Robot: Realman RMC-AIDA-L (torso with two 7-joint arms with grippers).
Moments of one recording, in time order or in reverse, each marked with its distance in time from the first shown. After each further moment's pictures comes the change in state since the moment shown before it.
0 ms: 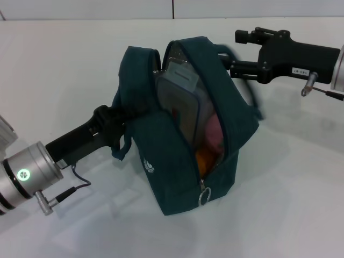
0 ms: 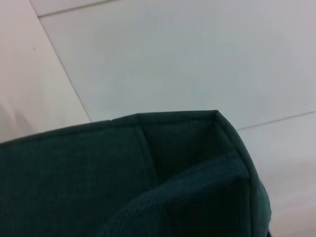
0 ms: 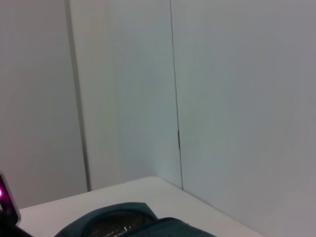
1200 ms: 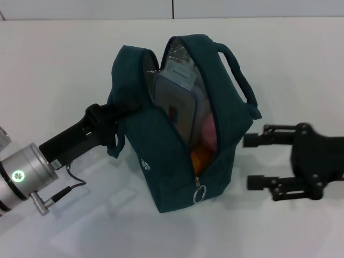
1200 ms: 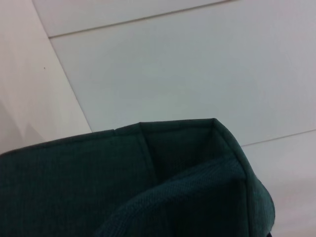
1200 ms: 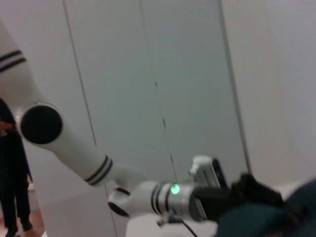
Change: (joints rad) left arm 0.013 0.004 0.002 -0.012 -0.036 -0.005 0.003; right arm -0.106 -0.038 0.087 0.107 -0.110 -0.634 -0.120
